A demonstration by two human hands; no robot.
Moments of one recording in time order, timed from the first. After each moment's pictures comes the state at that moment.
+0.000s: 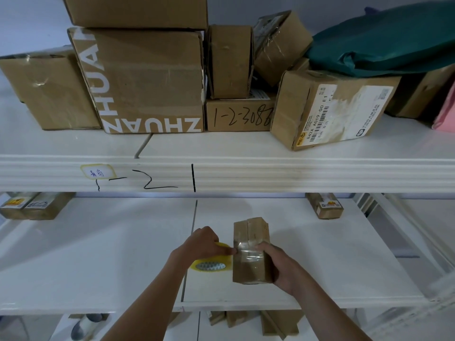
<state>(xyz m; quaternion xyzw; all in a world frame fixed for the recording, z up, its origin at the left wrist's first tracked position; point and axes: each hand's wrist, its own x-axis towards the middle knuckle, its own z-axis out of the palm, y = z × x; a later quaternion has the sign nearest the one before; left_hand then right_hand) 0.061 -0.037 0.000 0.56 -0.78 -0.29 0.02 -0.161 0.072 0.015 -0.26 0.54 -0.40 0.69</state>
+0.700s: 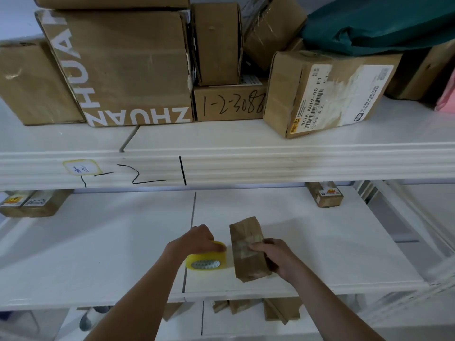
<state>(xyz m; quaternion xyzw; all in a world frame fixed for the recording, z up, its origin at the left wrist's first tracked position) 0.070 -0.041 -0.010 0.55 -0.77 -0.32 -0.06 -0.168 0.060 -0.013 -0.27 0.64 -0.36 0.62</state>
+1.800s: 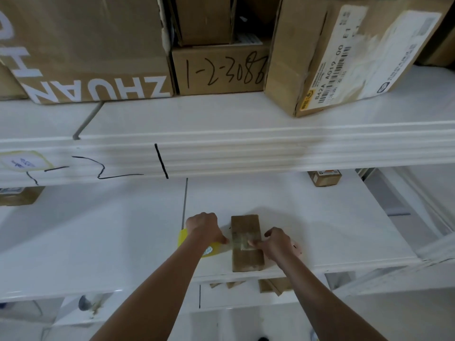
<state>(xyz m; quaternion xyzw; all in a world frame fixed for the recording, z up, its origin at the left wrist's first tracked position) 0.019 -0.039 -0.034 0.62 -0.76 -0.12 -0.17 -0.171 0.057 -0.041 -0.40 0.84 -0.10 0.35</state>
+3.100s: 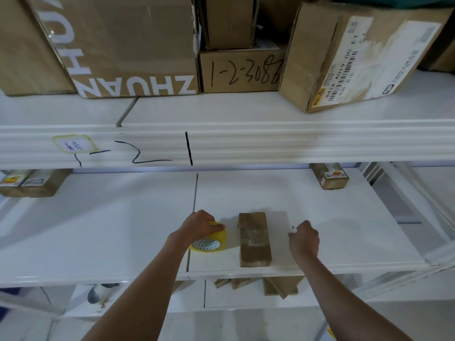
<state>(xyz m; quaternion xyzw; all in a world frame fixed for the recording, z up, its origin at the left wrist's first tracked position) 0.077 -0.032 -0.027 0.59 -0.75 -0.29 -0.01 -0.199 0.069 -0.050 -0.37 0.89 -0.22 0.17</state>
